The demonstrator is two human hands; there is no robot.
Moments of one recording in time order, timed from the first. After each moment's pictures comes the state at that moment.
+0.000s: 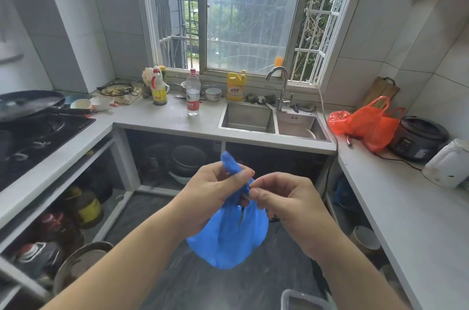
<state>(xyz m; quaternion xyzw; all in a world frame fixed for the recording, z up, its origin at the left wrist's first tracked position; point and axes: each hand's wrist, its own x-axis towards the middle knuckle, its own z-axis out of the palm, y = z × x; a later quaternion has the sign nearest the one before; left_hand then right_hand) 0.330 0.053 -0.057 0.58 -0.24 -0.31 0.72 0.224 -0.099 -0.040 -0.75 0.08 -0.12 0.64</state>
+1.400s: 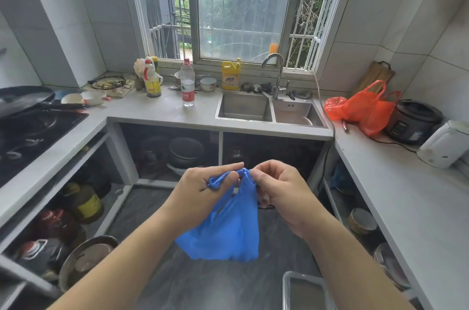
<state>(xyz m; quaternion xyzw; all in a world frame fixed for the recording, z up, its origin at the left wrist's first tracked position) 0.339 0.078 -0.085 0.74 -0.36 -0.08 0.56 0.251 -0.095 -0.071 -0.72 0.16 -0.09 0.67</state>
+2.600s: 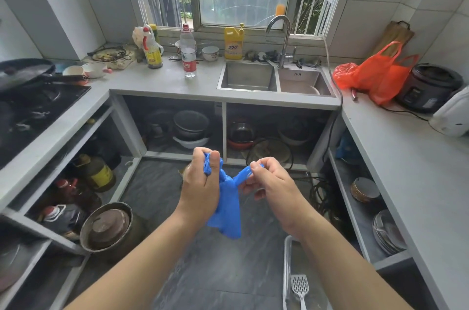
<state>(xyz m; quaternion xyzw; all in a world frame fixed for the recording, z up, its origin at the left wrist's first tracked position) 0.299 0.055 -0.158 0.76 -0.18 0.02 0.62 0.218 -0.083 -0.128 -0.68 0.19 -0.04 0.70</state>
